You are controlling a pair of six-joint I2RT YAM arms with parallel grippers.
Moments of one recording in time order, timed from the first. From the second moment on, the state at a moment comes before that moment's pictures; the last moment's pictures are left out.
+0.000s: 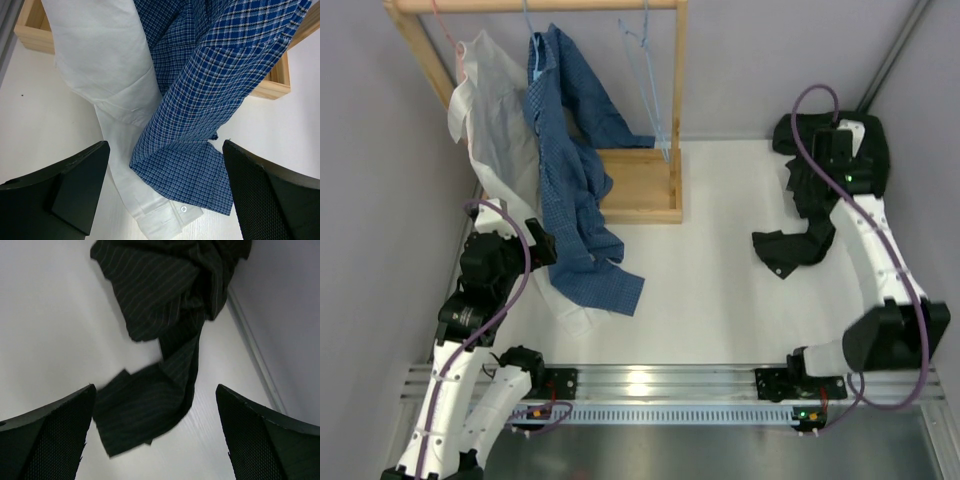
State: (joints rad) left arm -0.18 0.61 0.86 -0.63 -0.15 -0.34; right arm 0.08 1.31 1.32 -0.73 0.45 0.24
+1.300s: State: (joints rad) left arm -0.22 0.60 0.84 -0.62 -0.10 -0.33; right arm 1.01 1.47 1.09 -0.36 0.64 0.35
